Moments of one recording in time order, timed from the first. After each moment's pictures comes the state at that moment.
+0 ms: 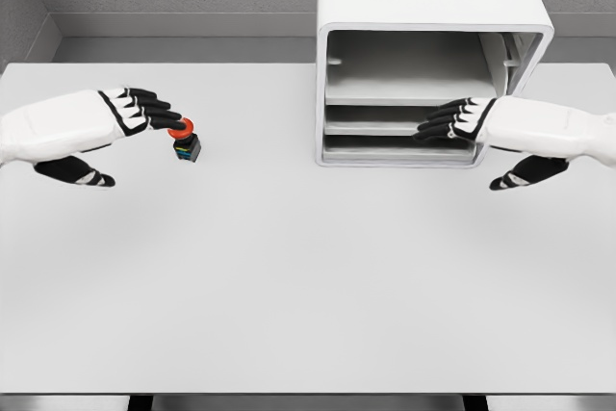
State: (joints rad) left arm -0.38 0.95 -0.29 -1.72 -0.20 -0.61 -0.56; right arm -0.68 -1.09 0.74 -1.66 -0.01 -0.61 0.44
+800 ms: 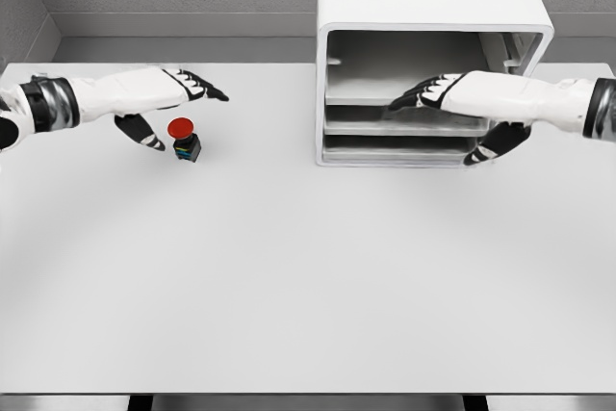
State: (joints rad) left arm -0.77 0.62 -0.58 -1.17 -0.42 -0.61 -0.61; right arm -0.79 -0.94 0.75 -1.61 0.01 -0.38 0.61
